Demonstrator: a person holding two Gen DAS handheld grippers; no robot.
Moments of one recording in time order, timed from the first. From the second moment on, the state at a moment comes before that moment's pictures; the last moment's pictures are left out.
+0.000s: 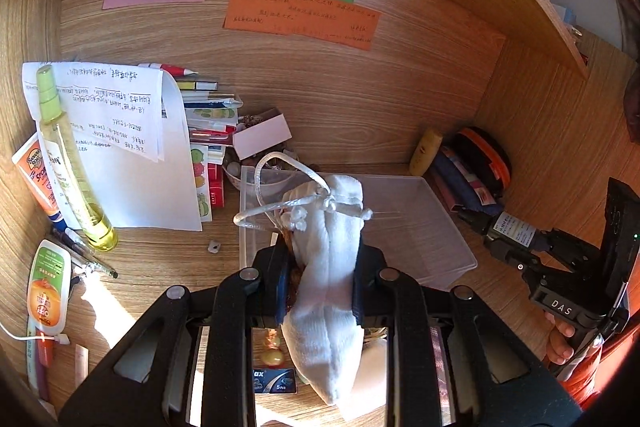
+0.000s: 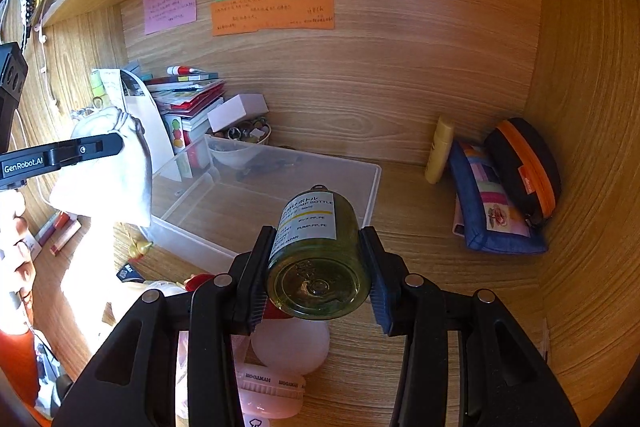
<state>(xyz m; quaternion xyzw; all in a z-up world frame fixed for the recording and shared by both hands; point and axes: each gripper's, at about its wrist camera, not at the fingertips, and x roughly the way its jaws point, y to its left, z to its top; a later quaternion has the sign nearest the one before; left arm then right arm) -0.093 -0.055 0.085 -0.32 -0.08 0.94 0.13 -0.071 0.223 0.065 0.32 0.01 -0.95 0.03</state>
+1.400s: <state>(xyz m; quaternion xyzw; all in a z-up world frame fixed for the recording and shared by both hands) -0.174 -0.025 0.022 -0.41 -0.04 0.90 0.13 -0.148 0.217 0.018 0.38 0.03 -0.92 0.09</state>
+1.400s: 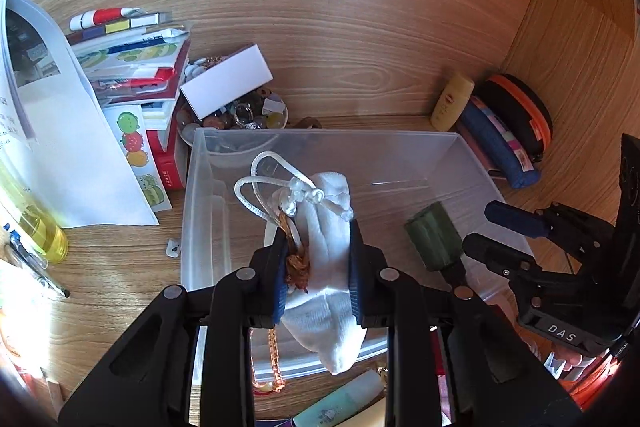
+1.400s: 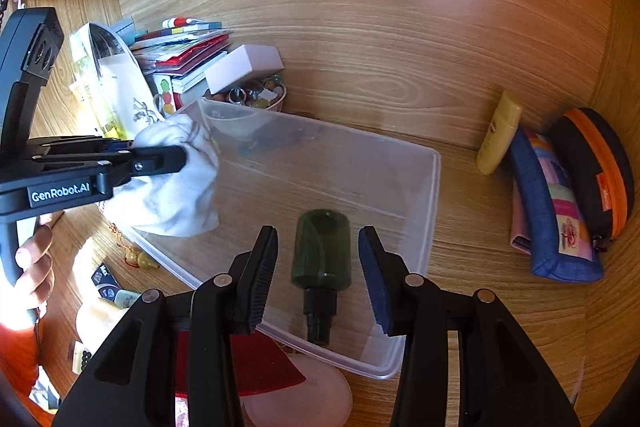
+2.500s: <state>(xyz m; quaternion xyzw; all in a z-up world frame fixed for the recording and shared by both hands) -0.140 -0.008 0.035 -0.37 0.04 0.93 0.07 -0.121 0.211 0.027 0.36 0.06 -0.93 0.09</state>
